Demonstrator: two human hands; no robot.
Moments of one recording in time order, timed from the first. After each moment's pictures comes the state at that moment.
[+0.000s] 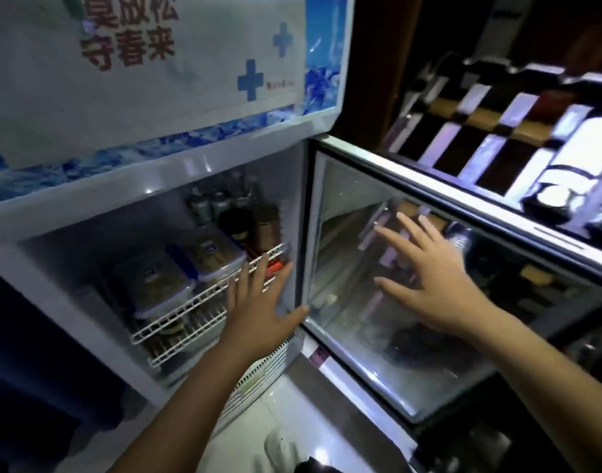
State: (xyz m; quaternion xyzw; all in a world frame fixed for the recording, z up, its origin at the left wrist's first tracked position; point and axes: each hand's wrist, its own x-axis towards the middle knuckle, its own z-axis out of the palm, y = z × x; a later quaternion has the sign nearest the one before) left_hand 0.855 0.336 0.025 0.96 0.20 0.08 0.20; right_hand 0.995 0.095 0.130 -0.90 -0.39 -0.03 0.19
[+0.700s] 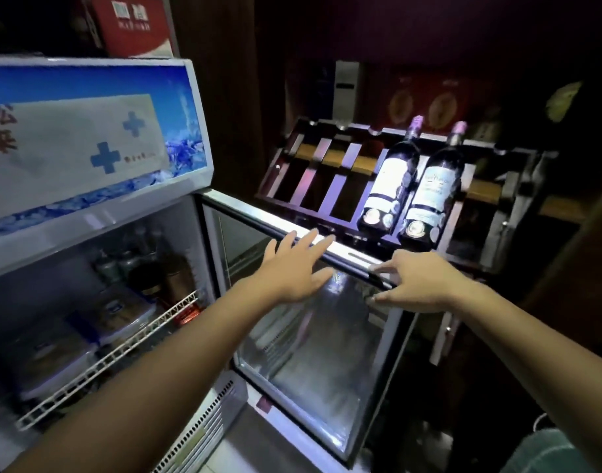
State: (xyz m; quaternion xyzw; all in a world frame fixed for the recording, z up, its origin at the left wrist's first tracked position) left_hand 0.999 0.140 0.172 0.99 -0.05 0.01 0.11; right_hand 1.039 -0.094 0.208 -0.96 -0.27 0.05 -0.02
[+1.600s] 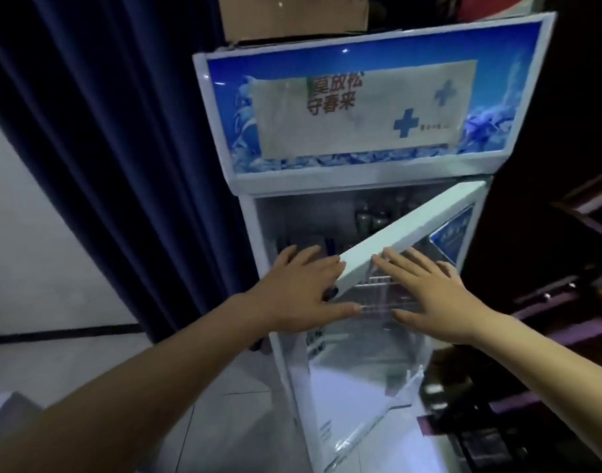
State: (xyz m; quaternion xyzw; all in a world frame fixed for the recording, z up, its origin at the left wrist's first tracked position) left_hand 0.754 0.232 0.179 0.94 0.33 -0.04 0.02; right_hand 1.004 0.157 0.128 -0.67 -0.73 0.06 0.09
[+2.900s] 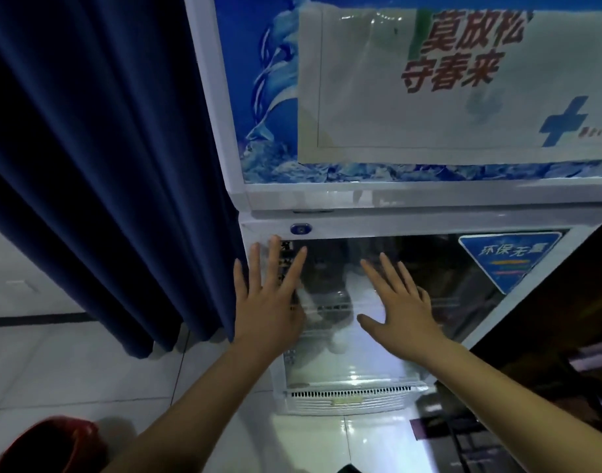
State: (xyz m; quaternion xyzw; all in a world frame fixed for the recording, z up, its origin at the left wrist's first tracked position) left_hand 0.719 0.452 0.032 0.85 0.49 0.17 -0.04; right_hand 0.949 0.373 0.038 -0.75 -0.64 0.12 0.12
